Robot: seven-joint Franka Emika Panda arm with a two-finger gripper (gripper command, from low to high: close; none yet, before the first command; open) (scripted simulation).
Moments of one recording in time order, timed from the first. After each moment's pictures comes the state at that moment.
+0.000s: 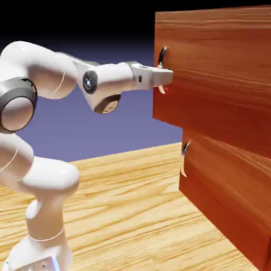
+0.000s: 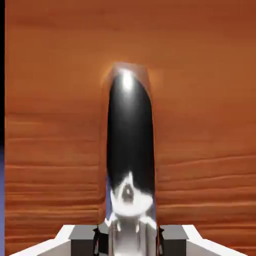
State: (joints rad) arm 0.96 -0.79 -0.41 -2.72 0.63 3.75 -0.05
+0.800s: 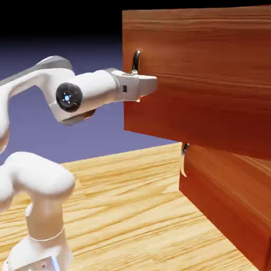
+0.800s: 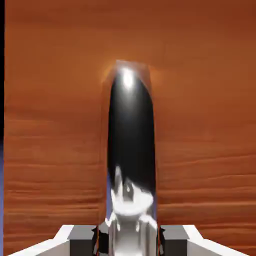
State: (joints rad) arm 0.49 -1.53 -0.41 -2.94 0.65 2.86 -0.27
